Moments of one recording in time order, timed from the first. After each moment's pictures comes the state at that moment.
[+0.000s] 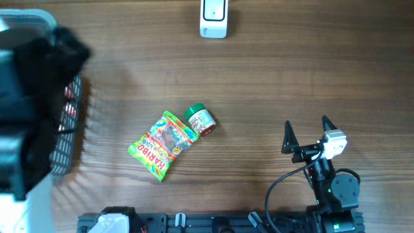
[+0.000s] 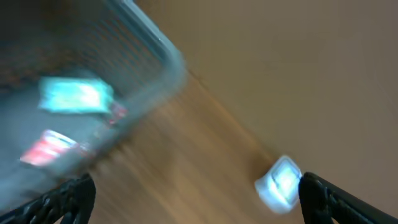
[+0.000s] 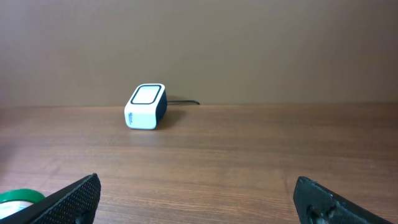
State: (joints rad) left arm 0.01 1.24 1.88 -1.22 -0.37 -0.76; right arm 0.12 0.02 0.01 0.00 -0.04 0.08
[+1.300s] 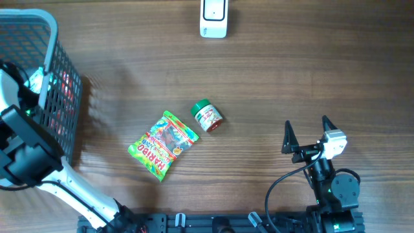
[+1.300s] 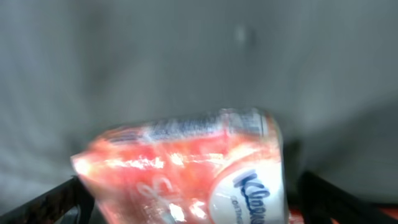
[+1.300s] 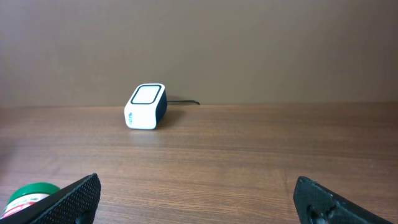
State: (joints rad) left arm 0.64 2.18 1.71 -1.24 0.01 -1.02; right arm 0.12 0.02 0.01 0.00 -0.04 0.08
